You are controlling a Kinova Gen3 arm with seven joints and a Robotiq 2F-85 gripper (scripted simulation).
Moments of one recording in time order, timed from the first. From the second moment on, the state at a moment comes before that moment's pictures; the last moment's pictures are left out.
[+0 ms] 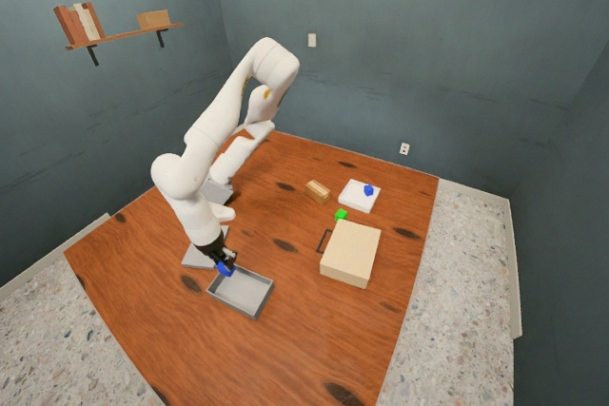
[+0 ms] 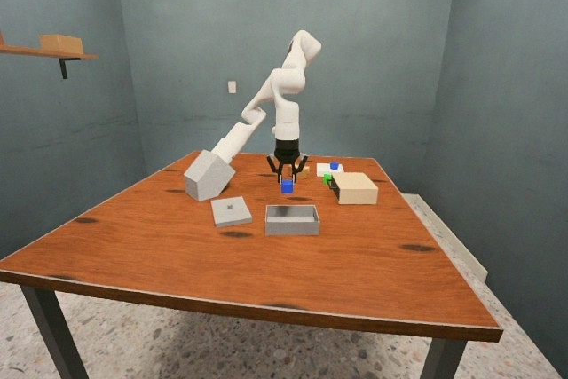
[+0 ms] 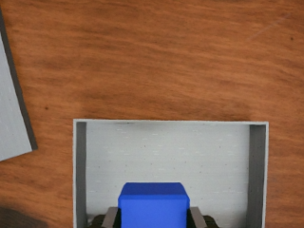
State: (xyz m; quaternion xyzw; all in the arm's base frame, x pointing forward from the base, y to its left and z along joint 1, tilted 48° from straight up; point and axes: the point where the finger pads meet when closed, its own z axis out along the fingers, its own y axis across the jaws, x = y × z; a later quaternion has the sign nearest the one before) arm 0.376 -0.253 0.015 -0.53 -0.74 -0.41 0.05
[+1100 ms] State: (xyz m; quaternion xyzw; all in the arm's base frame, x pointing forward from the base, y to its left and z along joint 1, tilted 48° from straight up) arm 0.376 -0.259 0.026 -0.54 -0.73 -0.41 0.05
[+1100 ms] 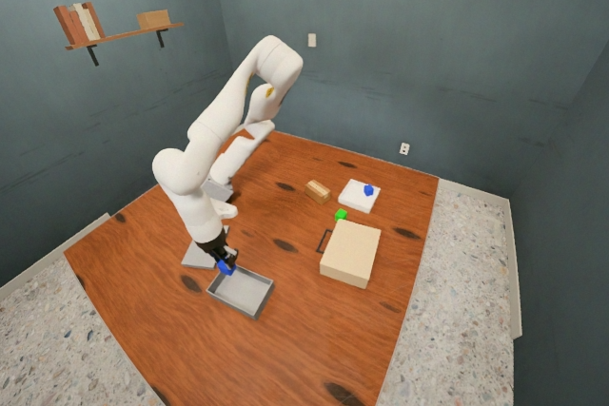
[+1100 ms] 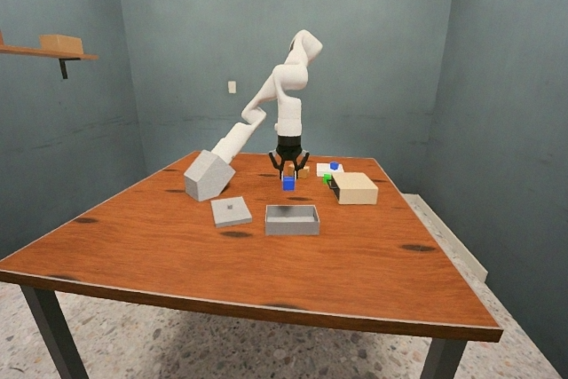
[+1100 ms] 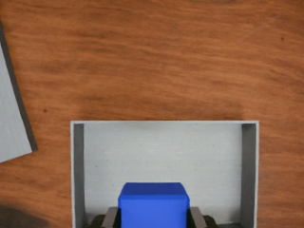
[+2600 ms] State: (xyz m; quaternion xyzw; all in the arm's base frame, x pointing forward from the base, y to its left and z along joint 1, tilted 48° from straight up) arm 0.477 -0.114 0.216 -0.70 -0.61 -0.36 0.13
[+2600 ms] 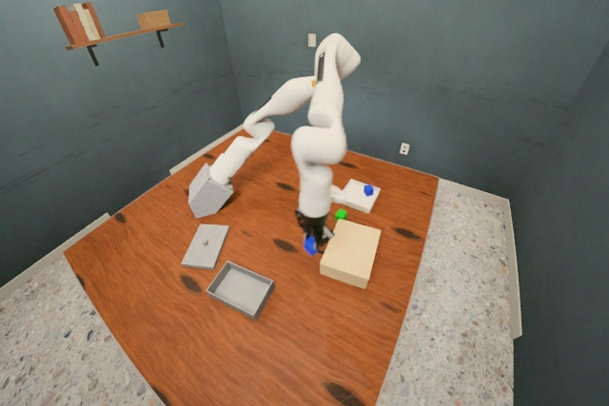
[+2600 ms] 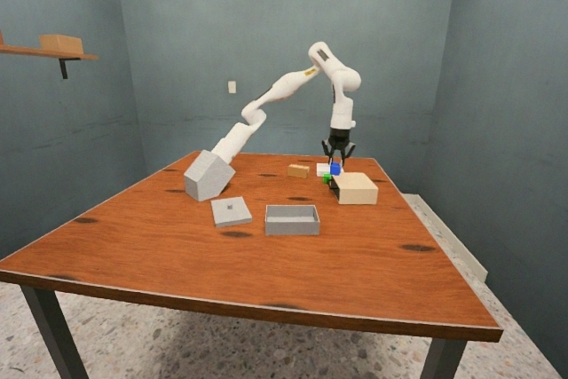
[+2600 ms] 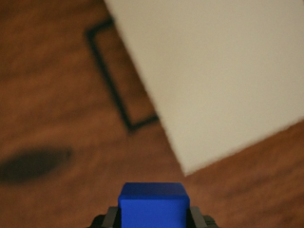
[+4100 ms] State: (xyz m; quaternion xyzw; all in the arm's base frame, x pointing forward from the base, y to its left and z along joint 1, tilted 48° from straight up) arm 0.419 0.136 0.431 -0.81 -0.43 -0.34 0.22
